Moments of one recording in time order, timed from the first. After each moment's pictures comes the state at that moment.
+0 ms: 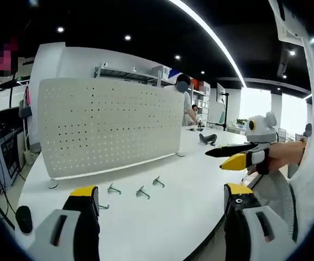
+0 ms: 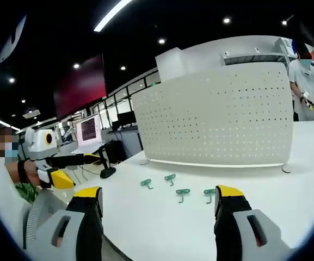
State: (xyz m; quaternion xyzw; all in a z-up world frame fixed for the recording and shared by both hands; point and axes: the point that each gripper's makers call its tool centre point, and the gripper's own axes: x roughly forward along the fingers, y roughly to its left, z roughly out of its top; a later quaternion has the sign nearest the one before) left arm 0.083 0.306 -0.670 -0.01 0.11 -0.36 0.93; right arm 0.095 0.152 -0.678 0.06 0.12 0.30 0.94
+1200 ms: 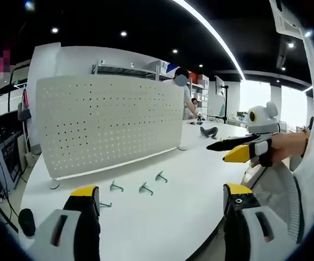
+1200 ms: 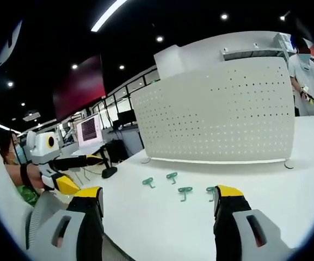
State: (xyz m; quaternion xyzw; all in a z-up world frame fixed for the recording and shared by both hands) left arm 0.088 0.307 -0.680 0.01 0.13 -0.36 0.92; right arm 0.096 0.156 -0.682 0.08 0.13 0.31 0.94
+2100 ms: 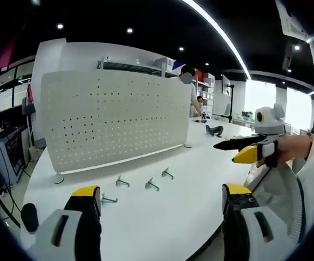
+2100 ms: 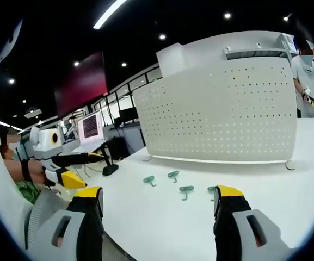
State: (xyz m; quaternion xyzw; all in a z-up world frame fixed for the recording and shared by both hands) left arm 0.097 0.321 -0.686 0.00 0.15 -0.33 0.93; right arm 0.095 0.161 -0.684 0.07 0.14 0.31 0.94
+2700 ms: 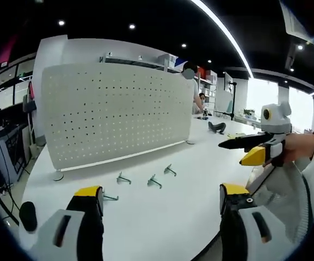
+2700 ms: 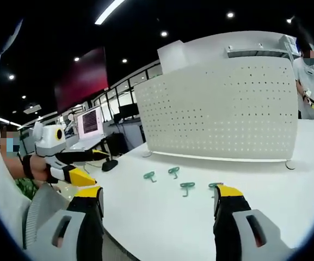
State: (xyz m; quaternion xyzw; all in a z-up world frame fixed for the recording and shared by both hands) left arm 0.107 0.319 -0.697 0.01 0.16 -0.33 0.93; right arm 0.092 0.169 -0.692 0.05 0.15 0.31 0.94
